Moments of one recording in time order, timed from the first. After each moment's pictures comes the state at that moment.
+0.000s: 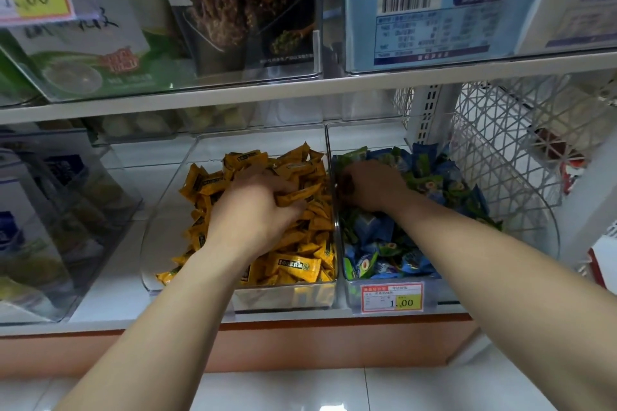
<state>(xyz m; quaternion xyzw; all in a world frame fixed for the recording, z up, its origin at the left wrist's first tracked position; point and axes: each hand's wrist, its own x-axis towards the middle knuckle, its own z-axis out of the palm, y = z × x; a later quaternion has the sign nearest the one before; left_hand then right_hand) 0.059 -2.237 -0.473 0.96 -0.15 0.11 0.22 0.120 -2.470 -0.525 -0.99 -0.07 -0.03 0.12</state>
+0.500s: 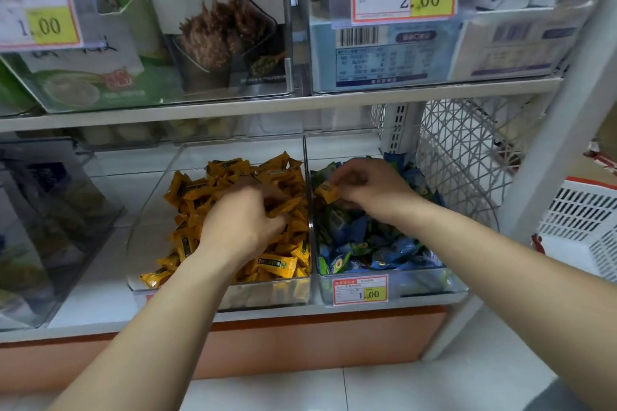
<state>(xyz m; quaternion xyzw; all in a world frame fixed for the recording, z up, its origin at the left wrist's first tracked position) 0.038 -2.251 -0.463 0.96 -0.15 0.08 0.21 0.030 -2.478 -0.466 -0.85 -0.03 -0.05 0.52</state>
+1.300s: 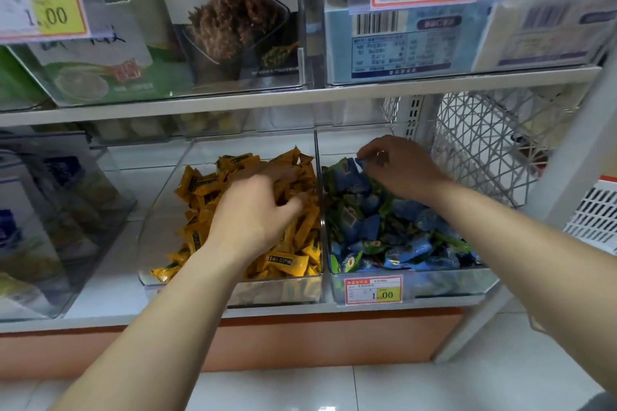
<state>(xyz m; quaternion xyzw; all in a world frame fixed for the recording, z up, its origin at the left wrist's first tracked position) 0.034 -2.253 -0.454 0.95 -0.16 0.12 0.26 0.066 -2.516 -0.467 -0.94 -0.04 -0.11 0.31</state>
